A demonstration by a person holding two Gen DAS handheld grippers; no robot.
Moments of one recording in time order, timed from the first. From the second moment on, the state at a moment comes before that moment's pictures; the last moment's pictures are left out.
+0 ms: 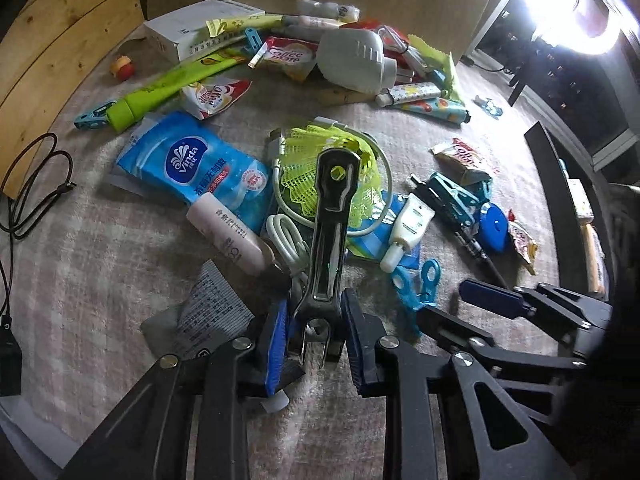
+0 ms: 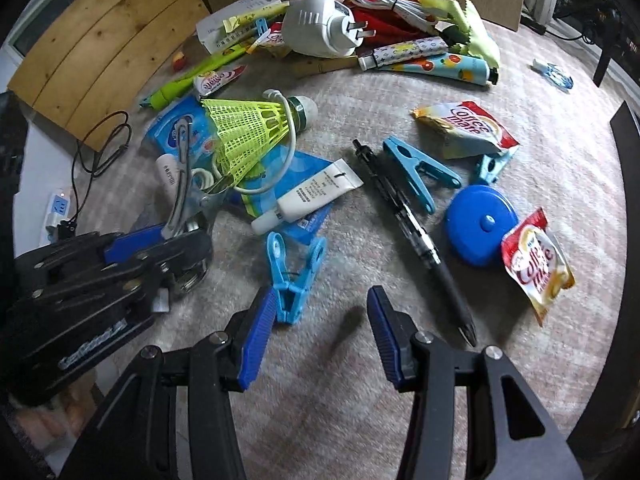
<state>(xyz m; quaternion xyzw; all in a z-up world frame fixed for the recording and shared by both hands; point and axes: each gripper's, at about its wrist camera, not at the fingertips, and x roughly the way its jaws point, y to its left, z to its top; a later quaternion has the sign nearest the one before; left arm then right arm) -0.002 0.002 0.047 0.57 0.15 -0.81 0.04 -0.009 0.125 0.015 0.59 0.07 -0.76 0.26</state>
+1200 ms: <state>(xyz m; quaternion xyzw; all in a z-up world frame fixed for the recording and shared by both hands) 0.006 0.026 0.065 0.54 0.10 -0.84 0.04 -0.017 0.127 0.011 0.61 0.05 -0.75 0.27</state>
